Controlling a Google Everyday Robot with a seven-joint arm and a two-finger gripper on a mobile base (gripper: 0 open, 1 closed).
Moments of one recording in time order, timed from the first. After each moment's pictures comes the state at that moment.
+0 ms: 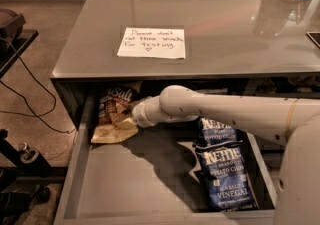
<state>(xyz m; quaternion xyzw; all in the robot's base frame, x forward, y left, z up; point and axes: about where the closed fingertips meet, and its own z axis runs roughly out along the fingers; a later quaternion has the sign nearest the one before) 0.610 0.131 0.610 -0.52 0.73 0.24 0.37</state>
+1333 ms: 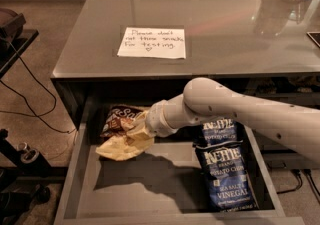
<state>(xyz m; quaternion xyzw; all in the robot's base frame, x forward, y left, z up) 0.512 0.082 0.673 -0.61 0.67 0.28 0.33</state>
